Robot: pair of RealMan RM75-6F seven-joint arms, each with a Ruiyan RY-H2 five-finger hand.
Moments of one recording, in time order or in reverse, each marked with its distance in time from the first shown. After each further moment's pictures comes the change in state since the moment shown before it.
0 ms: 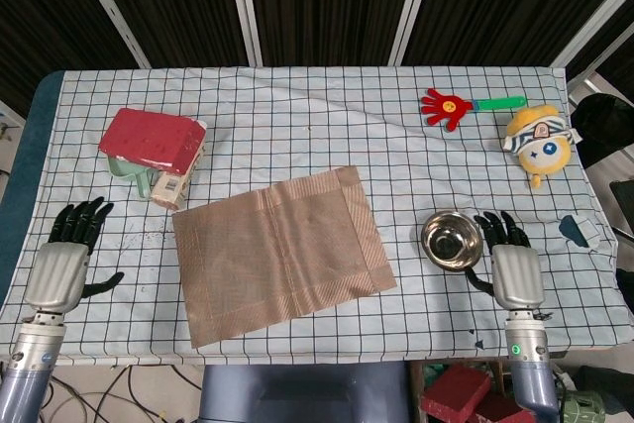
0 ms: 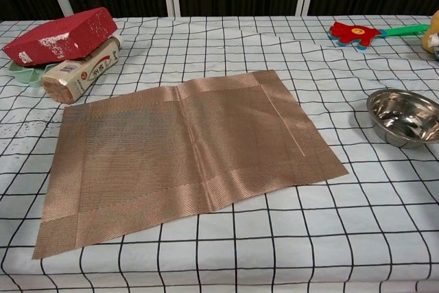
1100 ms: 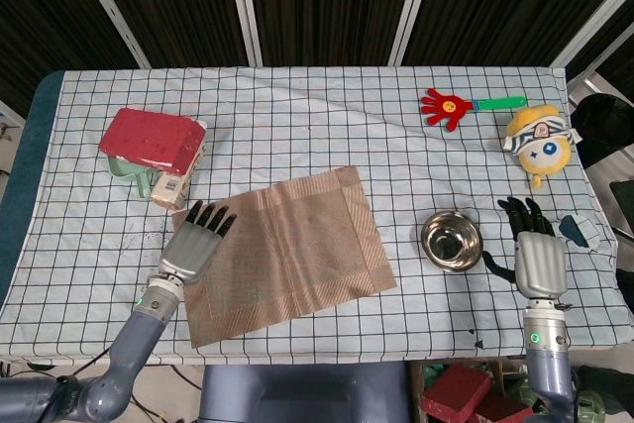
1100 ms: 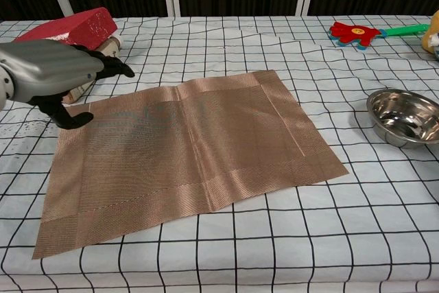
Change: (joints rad) left arm -0.459 -0.212 -0.086 -0.173 -0.667 -0.302 0.888; right arm -0.008 0.025 0.076 0.039 0.020 -0.019 0.108
